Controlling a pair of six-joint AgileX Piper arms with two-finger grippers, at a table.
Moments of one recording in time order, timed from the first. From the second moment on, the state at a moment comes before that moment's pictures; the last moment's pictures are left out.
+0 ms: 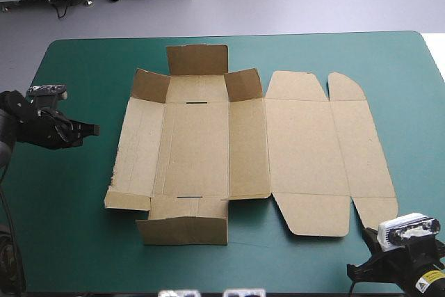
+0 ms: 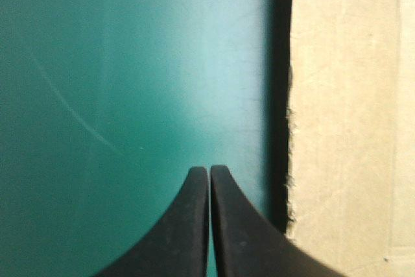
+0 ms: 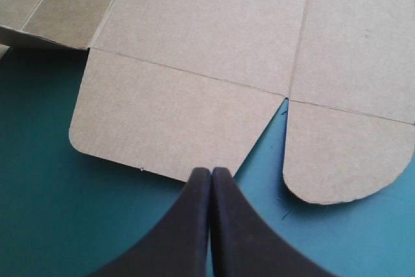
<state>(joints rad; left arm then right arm) 0.28 1.47 -1.22 -0.29 1.05 0.37 0.06 0.21 -0.50 0.26 1.03 -0.17</state>
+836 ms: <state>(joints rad) 0.51 1.62 -1.13 -0.67 1.21 0.63 0.06 0.21 -0.50 0.24 1.03 -0.17</state>
